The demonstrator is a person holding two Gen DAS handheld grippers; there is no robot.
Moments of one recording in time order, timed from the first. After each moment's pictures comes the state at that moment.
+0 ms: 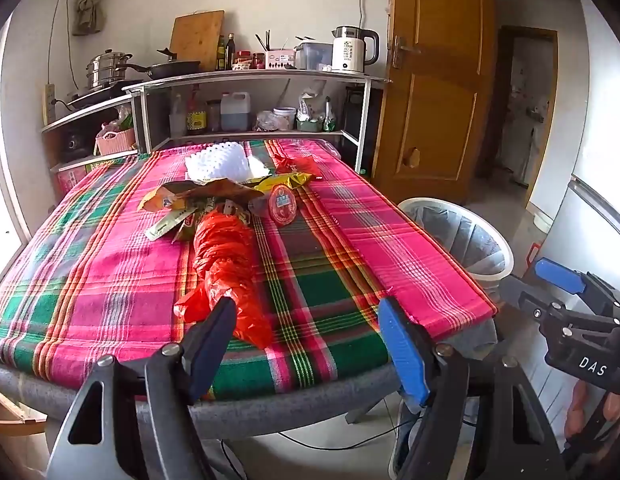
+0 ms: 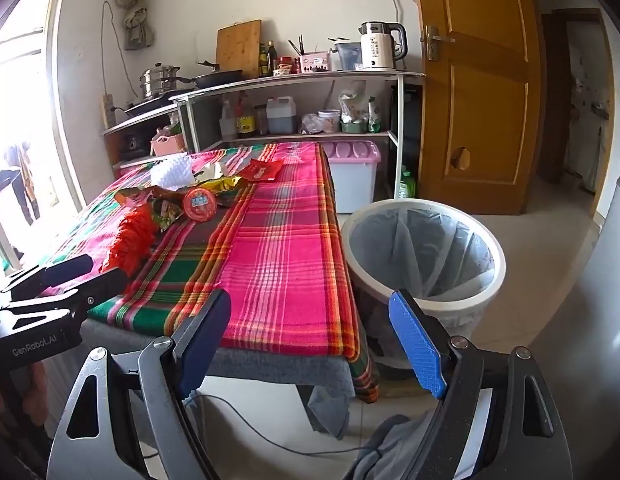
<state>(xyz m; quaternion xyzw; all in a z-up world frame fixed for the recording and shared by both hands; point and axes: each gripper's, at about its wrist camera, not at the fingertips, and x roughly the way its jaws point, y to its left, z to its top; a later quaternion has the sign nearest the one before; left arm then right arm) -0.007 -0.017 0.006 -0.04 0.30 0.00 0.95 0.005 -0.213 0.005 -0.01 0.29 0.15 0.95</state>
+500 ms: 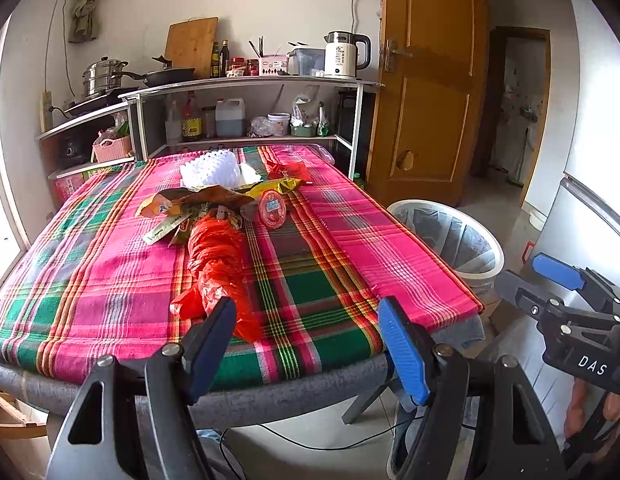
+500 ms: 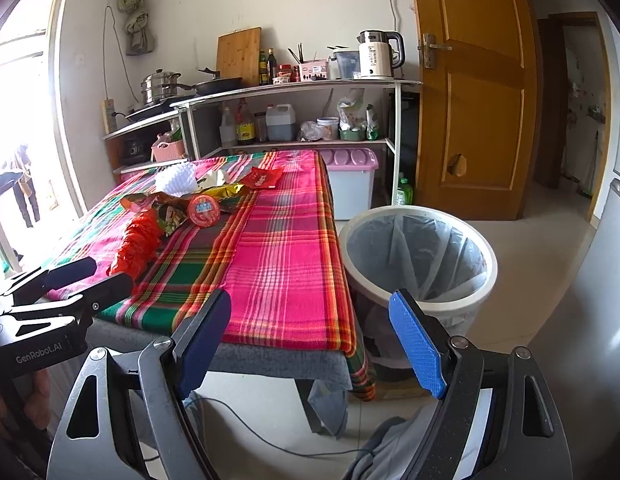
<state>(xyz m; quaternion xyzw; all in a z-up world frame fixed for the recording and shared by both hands) -0.017 -0.026 0.013 -0.03 0.29 -0.01 0.96 -0.009 -0.218 0.013 -0.01 0.28 0.15 0.95</state>
